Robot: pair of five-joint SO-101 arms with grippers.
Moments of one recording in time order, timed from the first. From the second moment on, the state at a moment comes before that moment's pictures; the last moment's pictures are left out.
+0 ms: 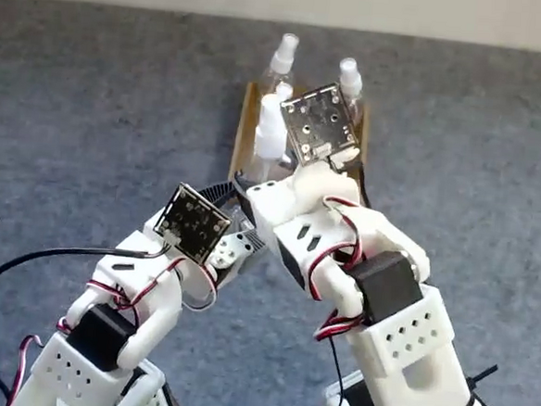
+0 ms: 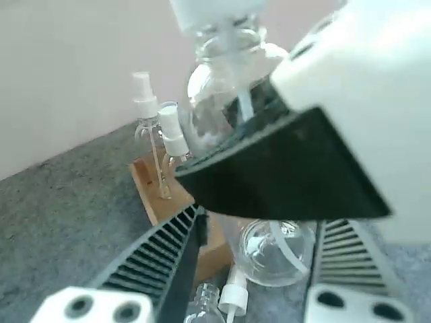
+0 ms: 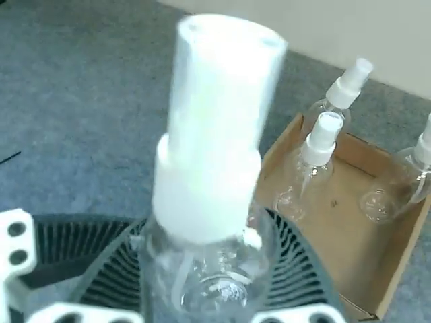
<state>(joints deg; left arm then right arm) 22.1 -78.1 64.6 38.7 -2.2 -36.7 -45.7 22.1 62.3 1.2</state>
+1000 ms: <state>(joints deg) 6.5 -90.7 75.8 38.0 -2.6 -7.4 -21.1 38.2 15.6 3.0</state>
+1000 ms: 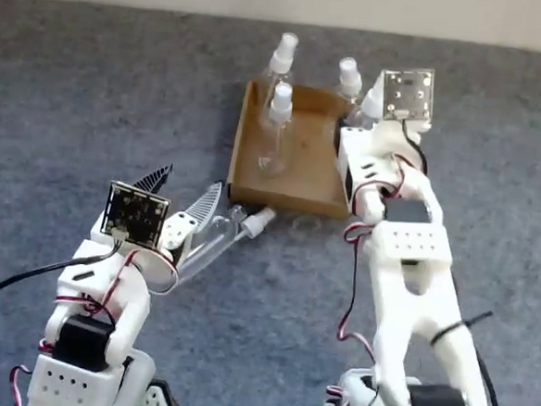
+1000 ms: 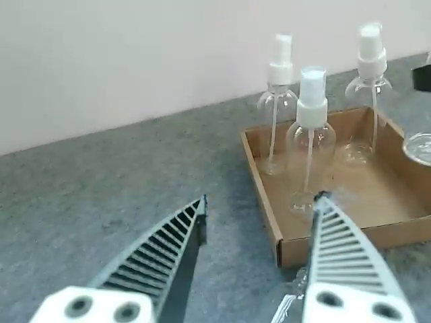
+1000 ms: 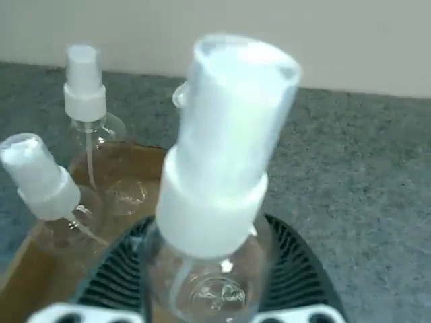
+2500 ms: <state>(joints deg) 6.5 -91.1 79.2 35.1 -2.6 -9.8 -0.6 38.2 -5.0 1.6</state>
